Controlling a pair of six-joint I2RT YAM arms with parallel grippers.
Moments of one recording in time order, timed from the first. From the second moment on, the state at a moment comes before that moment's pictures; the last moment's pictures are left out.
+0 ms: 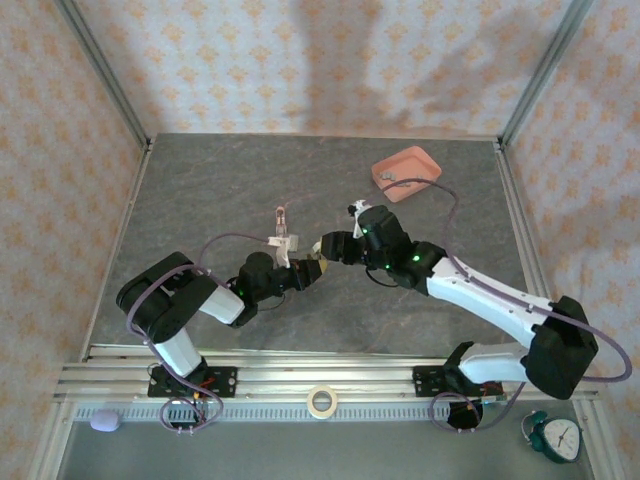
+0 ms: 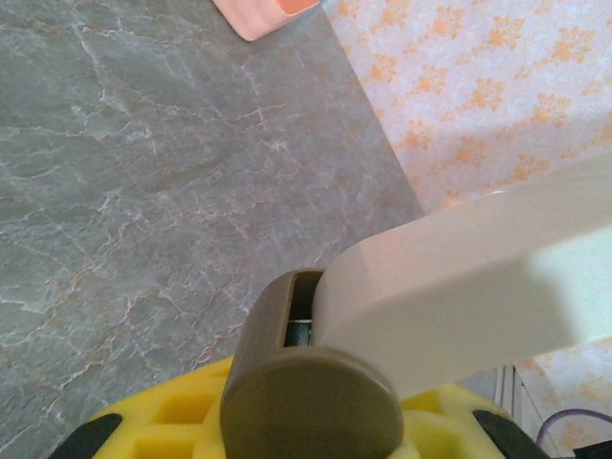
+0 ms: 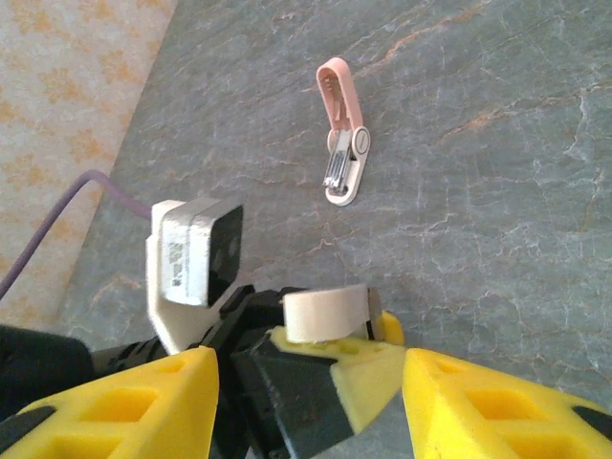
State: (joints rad) left arm -0.62 1.69 0.35 1.10 0.32 -0.83; right arm 0.78 1.26 0.91 -0.26 -0.09 0.70
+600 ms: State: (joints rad) left arm -0.62 1.68 0.35 1.11 0.32 -0.86; right arm 0.82 1.41 0.93 -0.15 -0.01 0.69
